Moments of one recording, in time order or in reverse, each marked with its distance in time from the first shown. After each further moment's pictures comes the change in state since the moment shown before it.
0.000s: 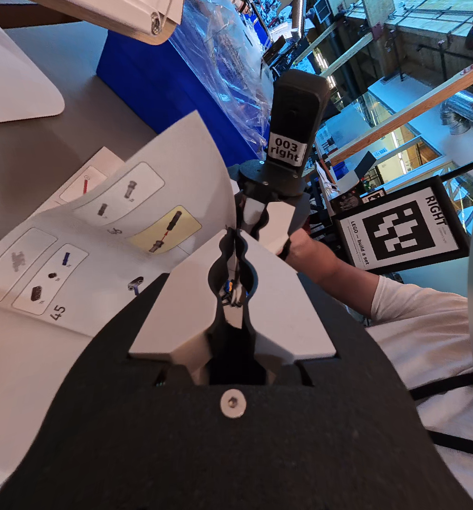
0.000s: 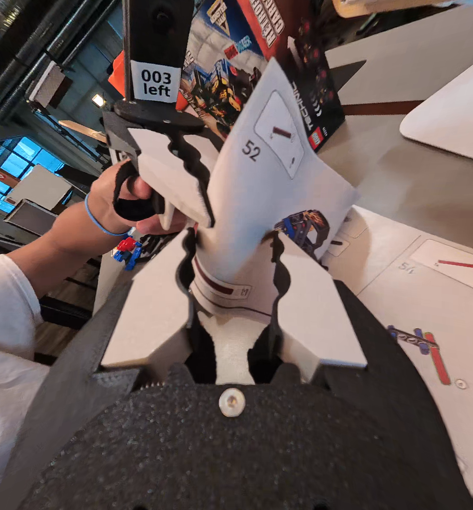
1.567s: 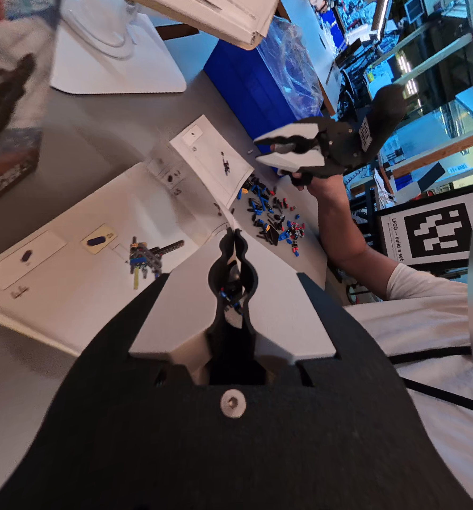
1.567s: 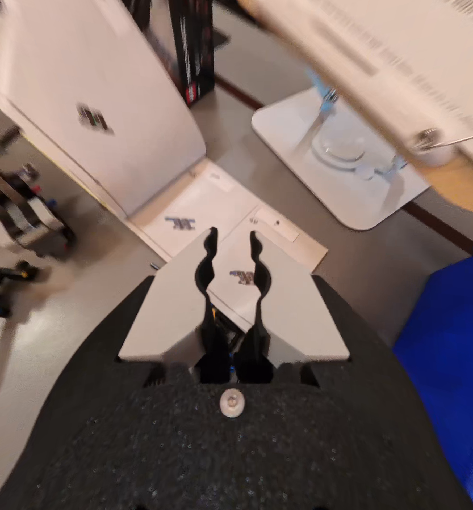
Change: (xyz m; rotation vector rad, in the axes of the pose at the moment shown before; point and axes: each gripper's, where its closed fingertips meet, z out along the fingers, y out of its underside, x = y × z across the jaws) left arm -0.017 0.026 -0.154 0.009 -0.244 -0.051; right arm 0.051 0.002 -0.064 -0.211 0.611 -0.488
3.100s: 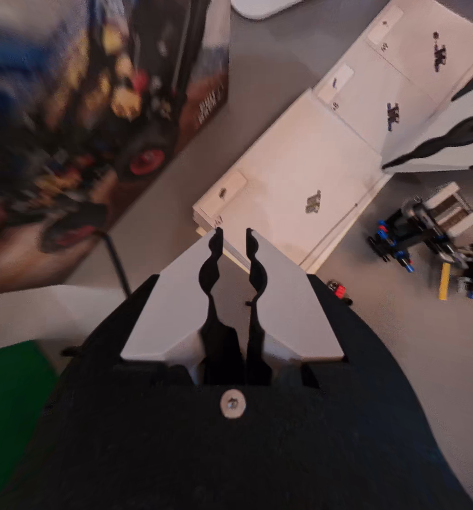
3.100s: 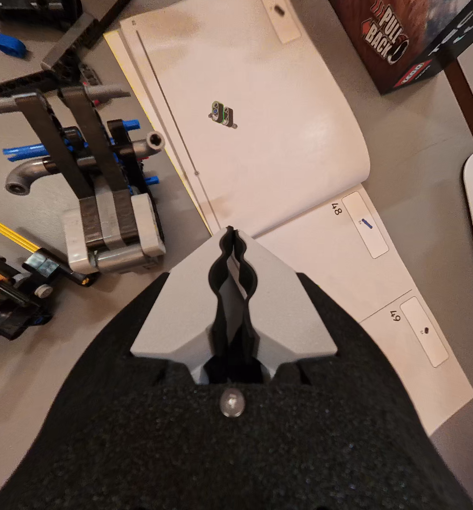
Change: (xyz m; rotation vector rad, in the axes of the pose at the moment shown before) left arm -0.080 0.039 -0.063 -0.160 -0.756 0.296; right arm -0.126 0.015 0.081 -0.199 -0.329 -0.371
